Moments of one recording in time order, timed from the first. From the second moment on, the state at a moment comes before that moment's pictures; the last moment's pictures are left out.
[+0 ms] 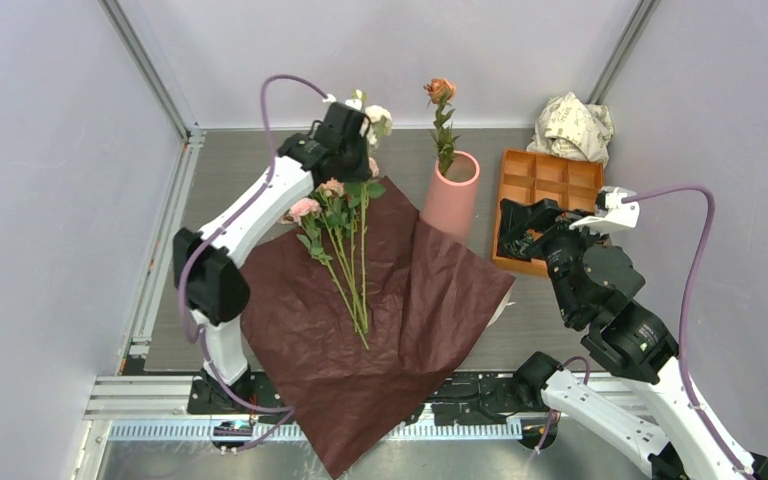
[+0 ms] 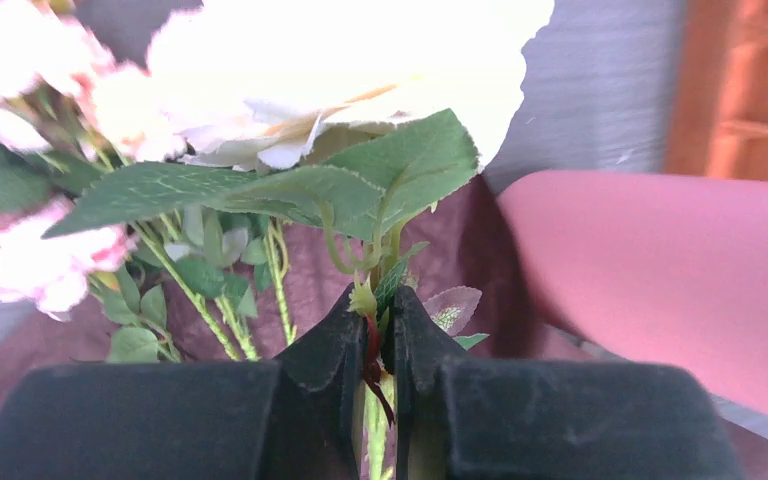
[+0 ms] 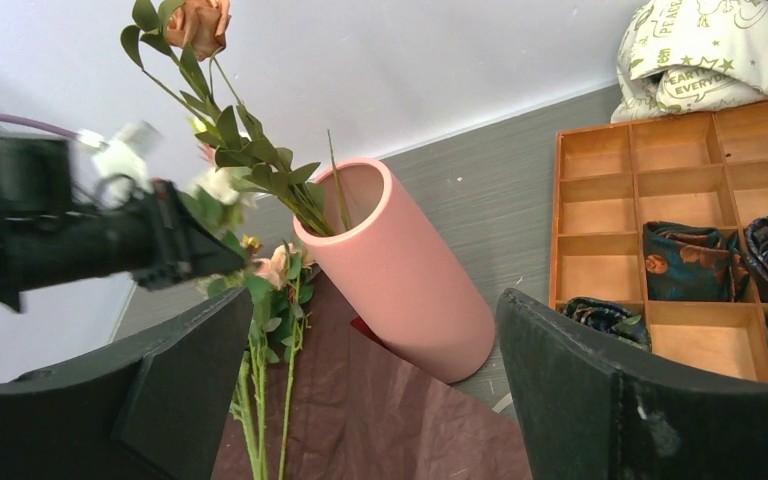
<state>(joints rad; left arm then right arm) -0.59 1.93 1.89 -0.77 -0.15 -0.49 0.70 0.57 1.04 -0.49 0.64 0.46</state>
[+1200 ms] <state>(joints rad) -0.95 1.62 2.05 0.14 0.04 -0.02 0.70 0.45 1.03 -0.58 0.74 0.48</state>
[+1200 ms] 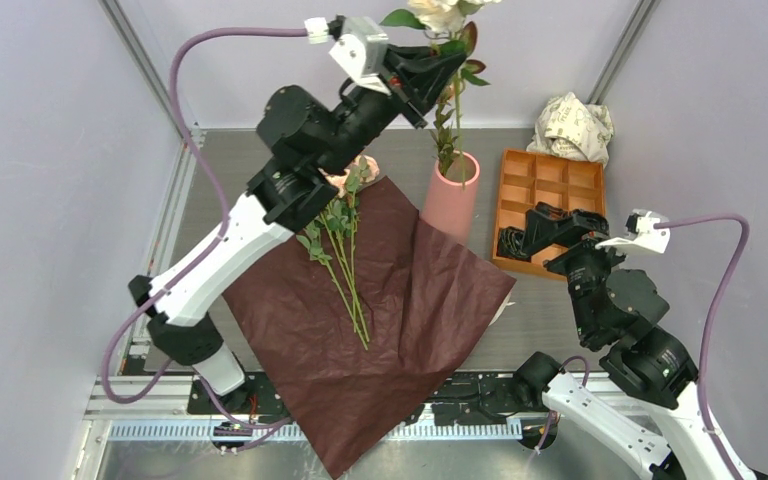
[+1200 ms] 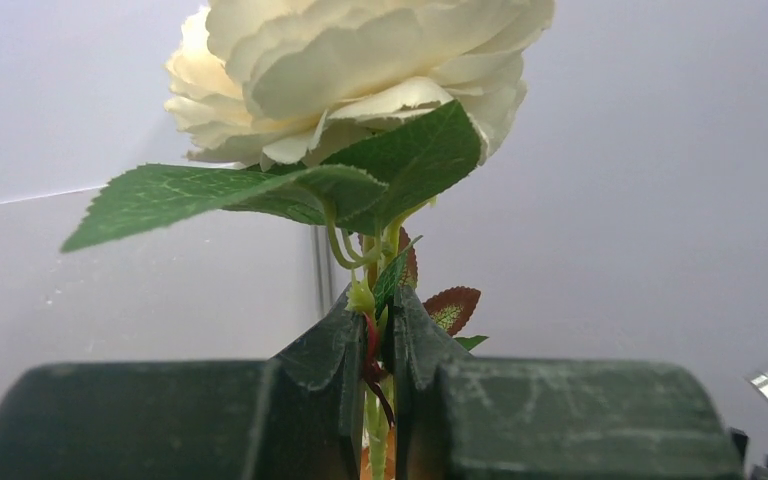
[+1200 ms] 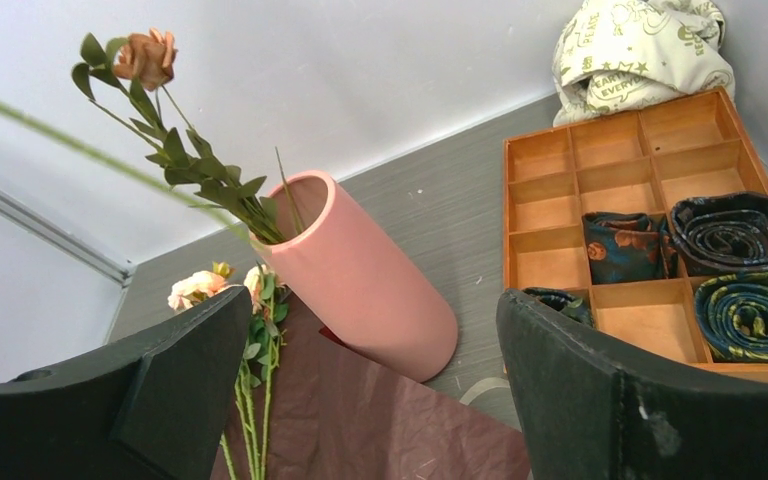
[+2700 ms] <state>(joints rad) -0.93 1.81 1.88 0.14 -0.08 -0.13 0.70 0.45 0.97 -0.58 0.71 0.47</state>
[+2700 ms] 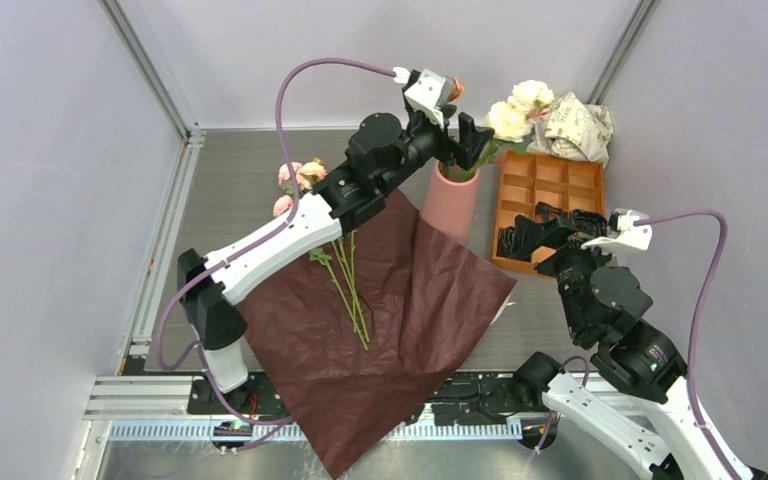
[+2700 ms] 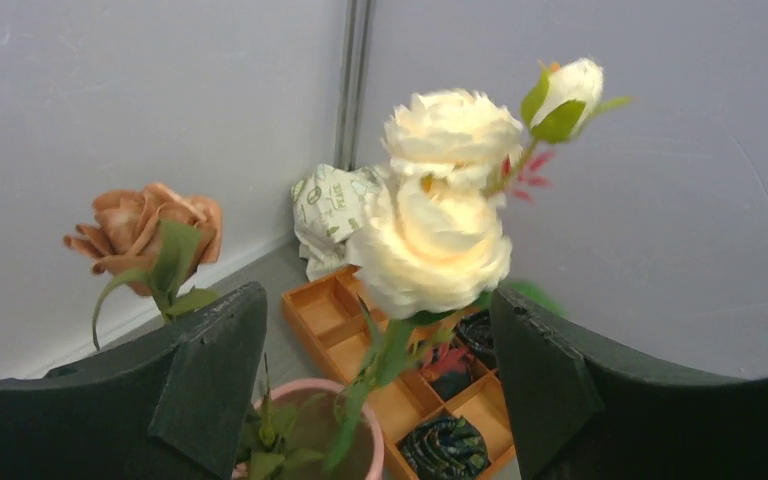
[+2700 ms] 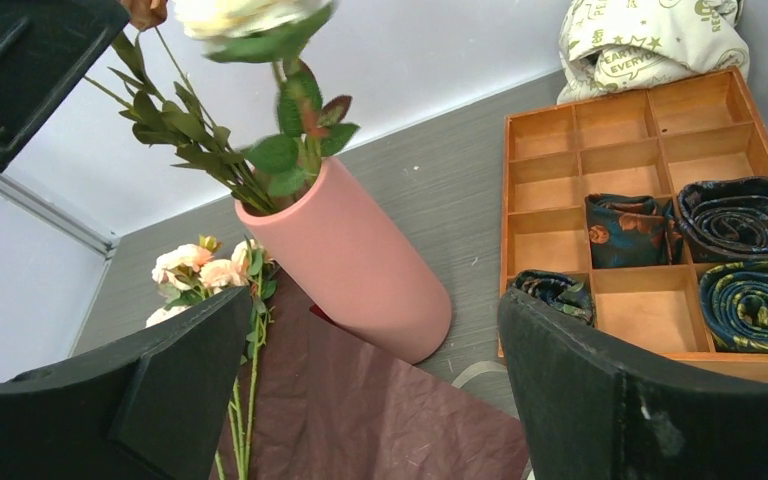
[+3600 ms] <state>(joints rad) -0.93 0.73 1.33 -0.15 -0.68 -0.14 0.94 1.25 1.55 -0.50 0.35 0.40</state>
